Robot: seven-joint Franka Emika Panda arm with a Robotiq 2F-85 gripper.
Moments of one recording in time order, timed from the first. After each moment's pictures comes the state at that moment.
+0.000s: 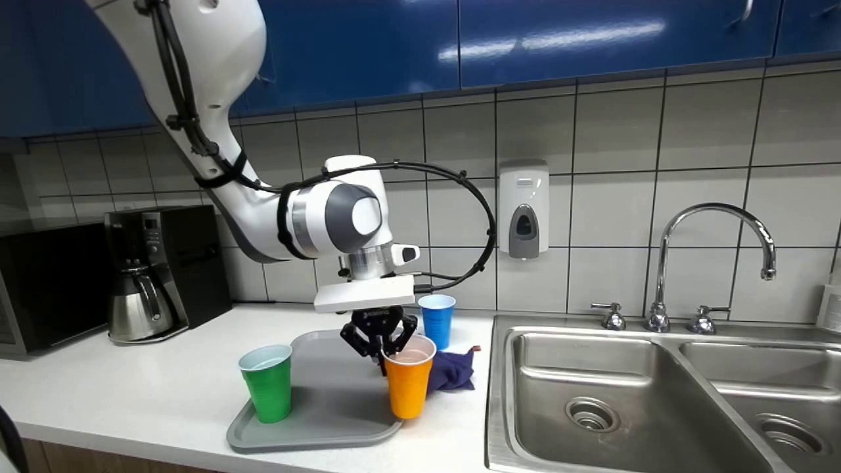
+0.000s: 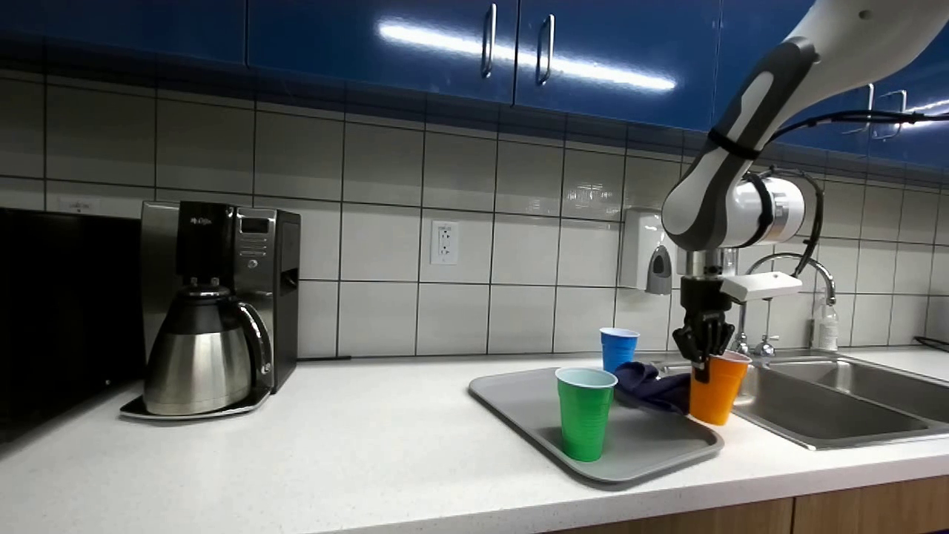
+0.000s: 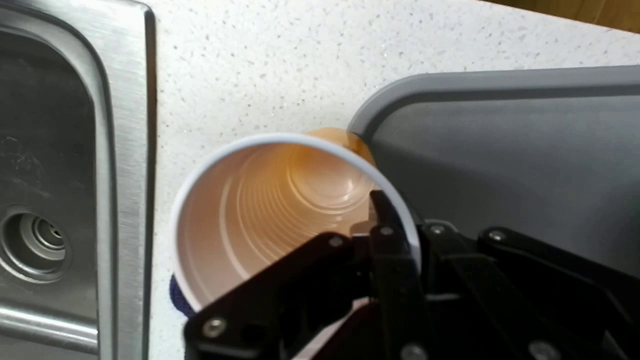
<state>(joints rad) -0.09 -0.01 -0.12 -2.51 -0.15 2.55 -0.34</state>
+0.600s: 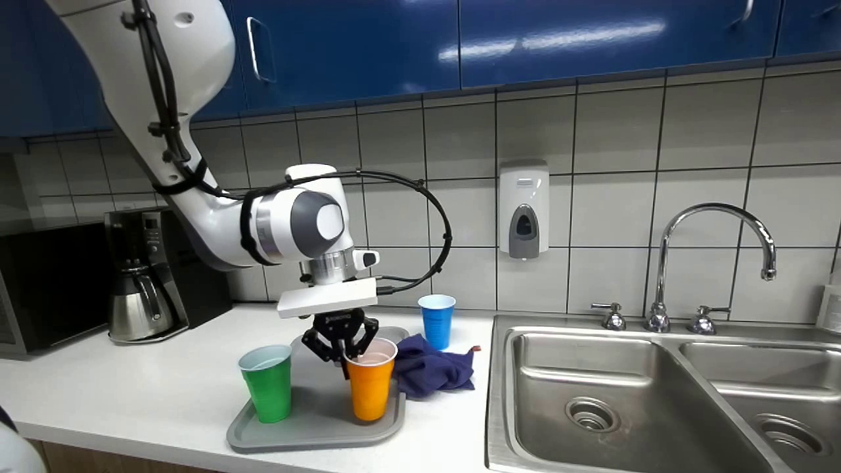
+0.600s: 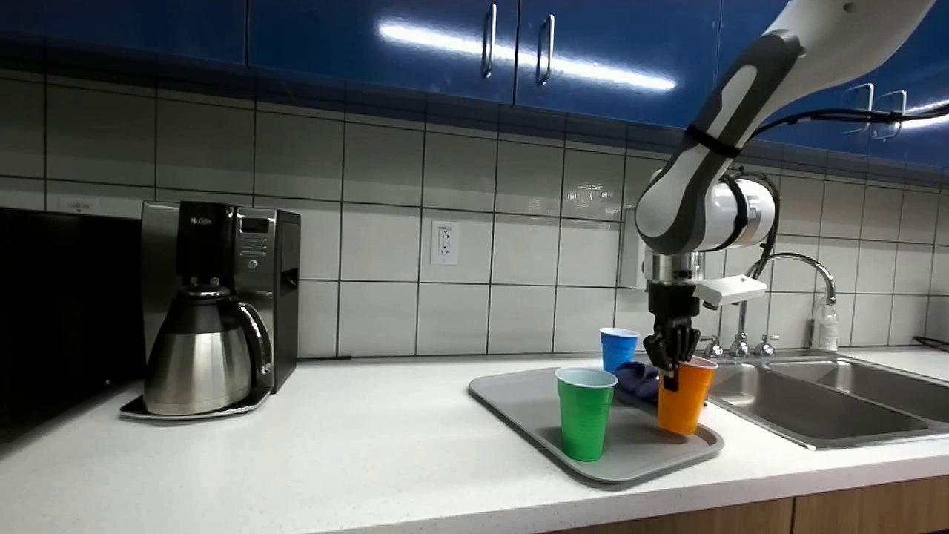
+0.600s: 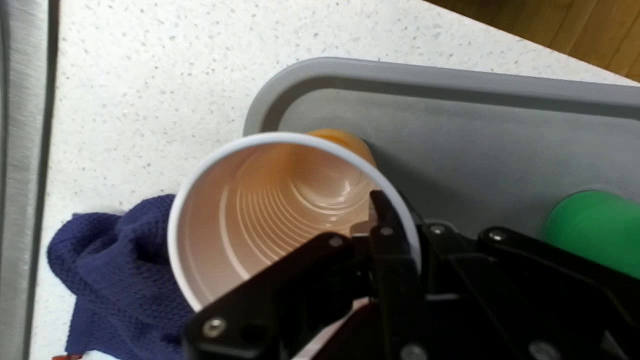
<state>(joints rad) -0.02 -0.01 -0.05 -2.54 -0.15 2.55 -0.34</state>
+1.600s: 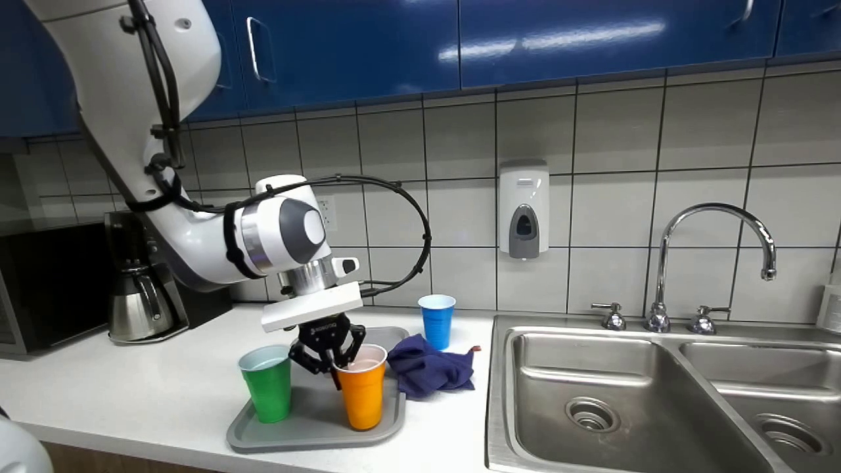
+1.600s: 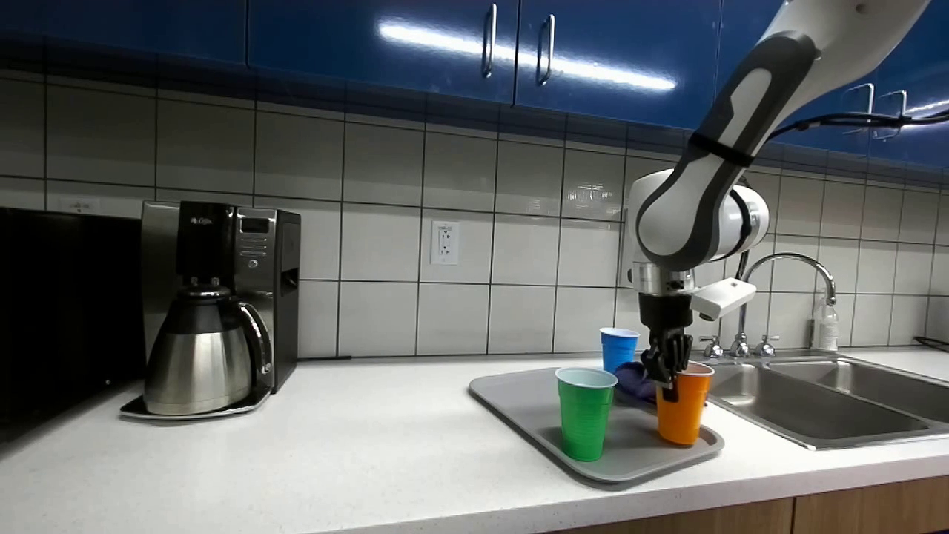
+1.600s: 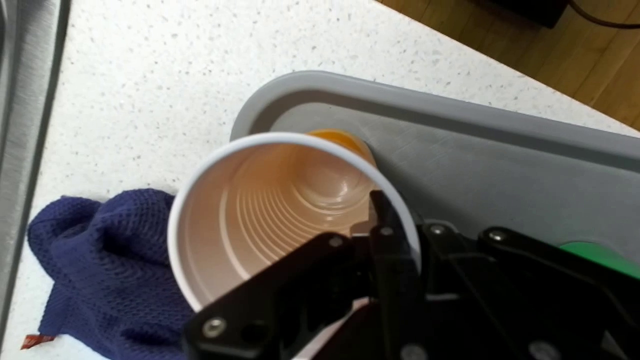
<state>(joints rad) 0.01 -0.01 -0.02 -2.58 -0.33 2.56 -0.23</state>
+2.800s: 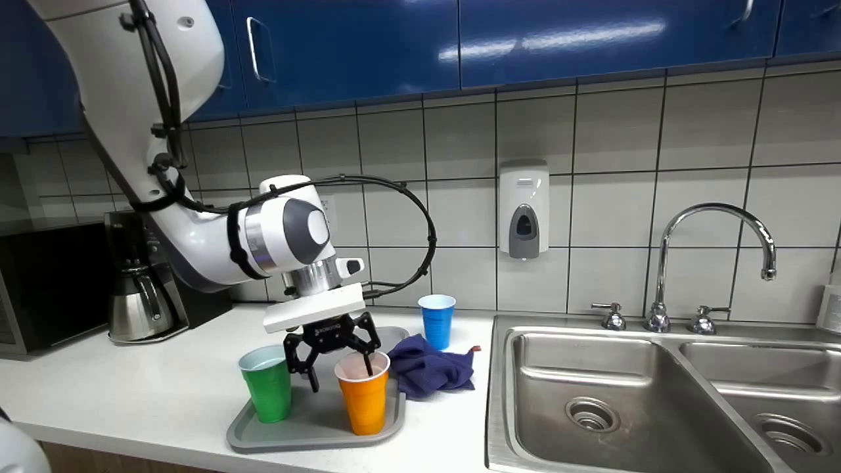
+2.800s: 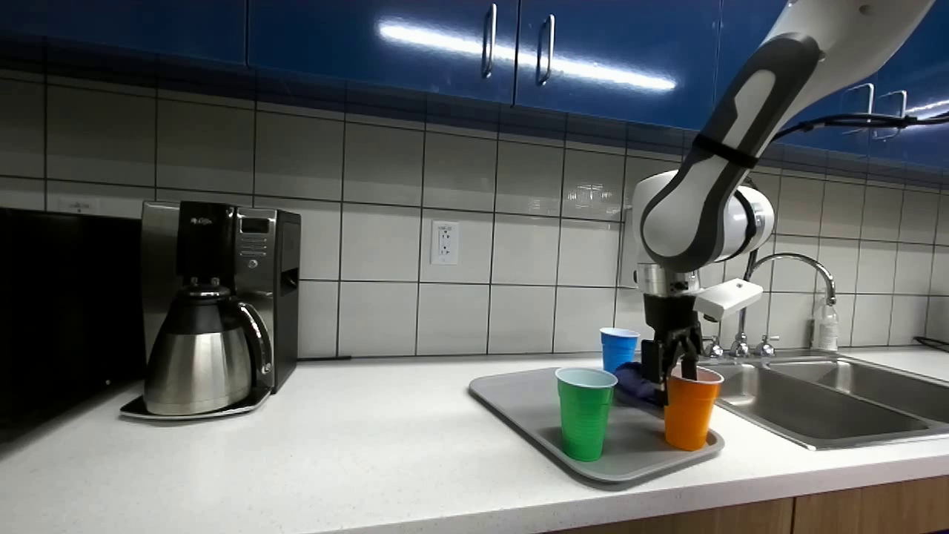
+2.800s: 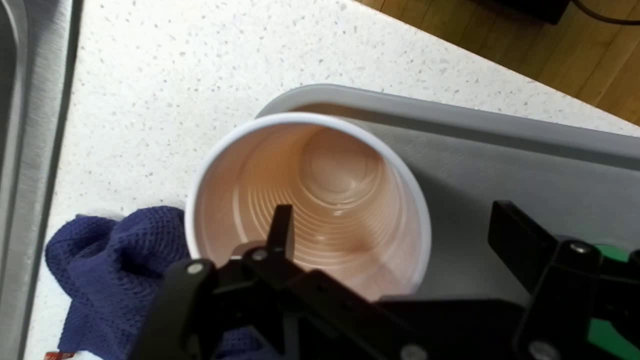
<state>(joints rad) 0.00 -0.02 -0.03 -2.59 -0.34 2.56 -0.20</state>
